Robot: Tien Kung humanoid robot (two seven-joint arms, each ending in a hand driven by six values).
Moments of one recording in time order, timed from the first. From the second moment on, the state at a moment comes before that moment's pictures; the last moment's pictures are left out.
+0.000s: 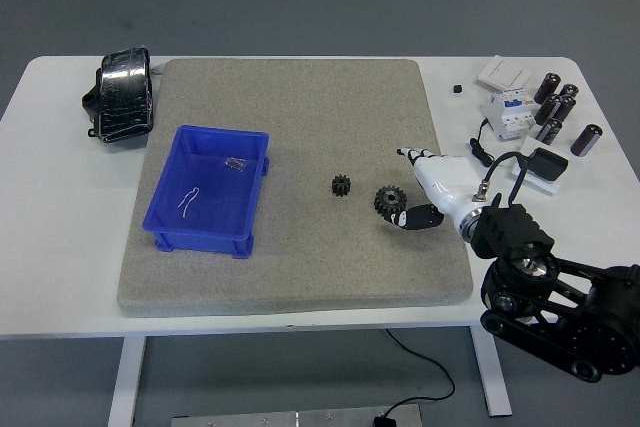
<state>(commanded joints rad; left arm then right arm) -0.04 0.25 -0.81 -0.38 0.95 0.25 0.53 0.57 -0.44 0.47 1.43 -1.96 -0.19 -0.61</state>
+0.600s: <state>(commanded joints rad) -0.04 0.25 -0.81 -0.38 0.96 0.25 0.53 0.63 -0.41 0.36 1.34 -1.90 -0.24 -0.58</state>
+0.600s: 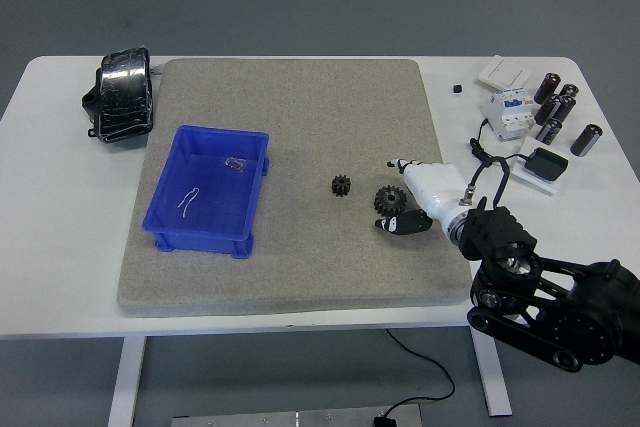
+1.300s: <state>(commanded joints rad) -0.04 0.25 -0.81 -0.38 0.96 0.26 0.53 0.64 -0.38 0.31 1.29 -1.85 -0.30 -0.54</state>
